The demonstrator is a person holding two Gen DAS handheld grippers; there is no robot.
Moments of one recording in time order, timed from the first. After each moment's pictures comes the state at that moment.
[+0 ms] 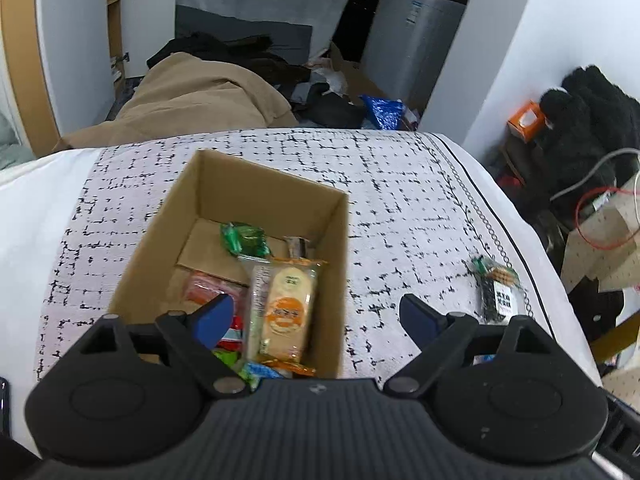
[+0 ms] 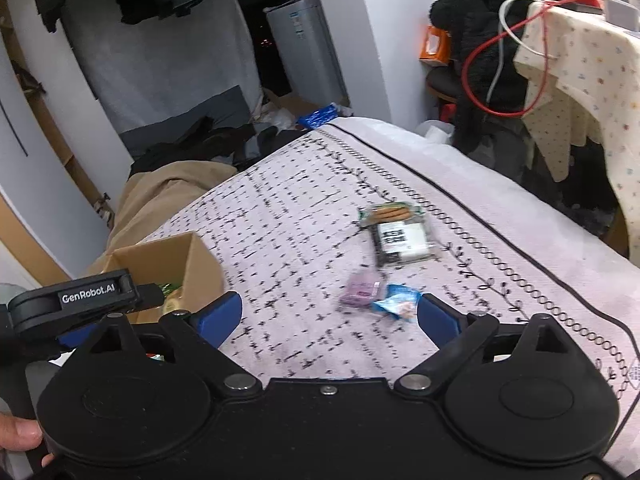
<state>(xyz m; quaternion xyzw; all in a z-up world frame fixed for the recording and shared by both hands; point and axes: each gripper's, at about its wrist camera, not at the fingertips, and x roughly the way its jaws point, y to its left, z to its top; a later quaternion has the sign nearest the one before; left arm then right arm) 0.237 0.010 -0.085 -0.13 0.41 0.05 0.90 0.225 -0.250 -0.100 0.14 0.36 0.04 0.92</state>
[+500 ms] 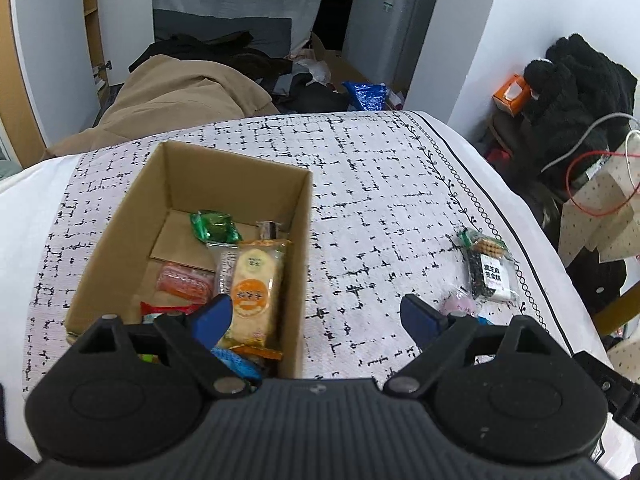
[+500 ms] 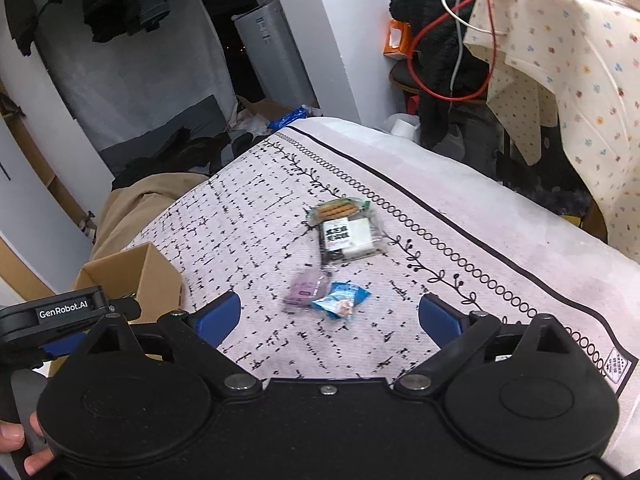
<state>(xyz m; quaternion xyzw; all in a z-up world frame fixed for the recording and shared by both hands) 0.238 -0.023 -0.094 -0.10 0.43 0.04 0.90 0.222 -0.301 -0.123 0.17 0.37 0.02 0.91</state>
